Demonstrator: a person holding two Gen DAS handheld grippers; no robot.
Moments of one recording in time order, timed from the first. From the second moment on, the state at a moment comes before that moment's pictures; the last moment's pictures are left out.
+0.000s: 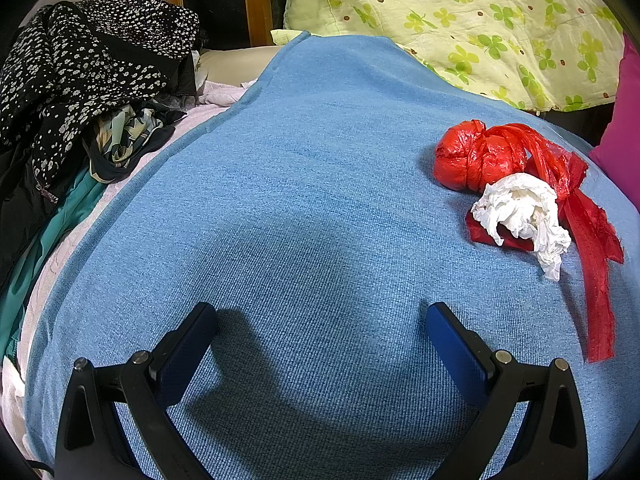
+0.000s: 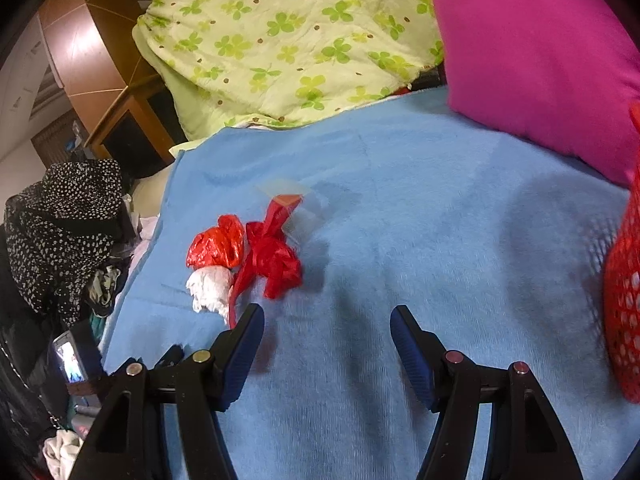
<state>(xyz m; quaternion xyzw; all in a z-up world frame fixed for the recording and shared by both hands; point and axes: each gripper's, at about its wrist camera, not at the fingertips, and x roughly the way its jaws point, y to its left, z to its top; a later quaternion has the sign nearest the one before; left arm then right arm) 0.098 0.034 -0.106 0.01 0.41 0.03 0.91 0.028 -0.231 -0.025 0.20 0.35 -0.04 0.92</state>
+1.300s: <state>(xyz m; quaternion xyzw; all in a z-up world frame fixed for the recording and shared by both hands) 0.099 0.030 -0.104 0.00 0.41 0.04 0.91 0.083 -0.194 -0.051 0.13 0.41 0.12 0.90</state>
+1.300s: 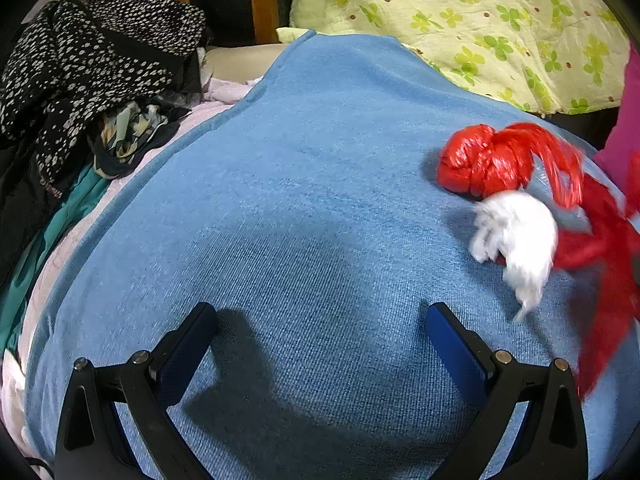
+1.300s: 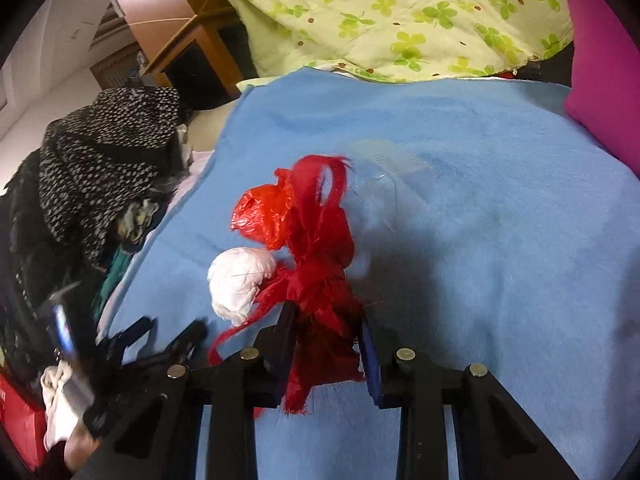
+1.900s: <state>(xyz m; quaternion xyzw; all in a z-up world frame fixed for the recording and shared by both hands) 0.051 0.014 -0.073 0.00 0.34 0.01 0.94 -0.046 -0.284 -0.011 0.19 0.34 0.03 0.92</state>
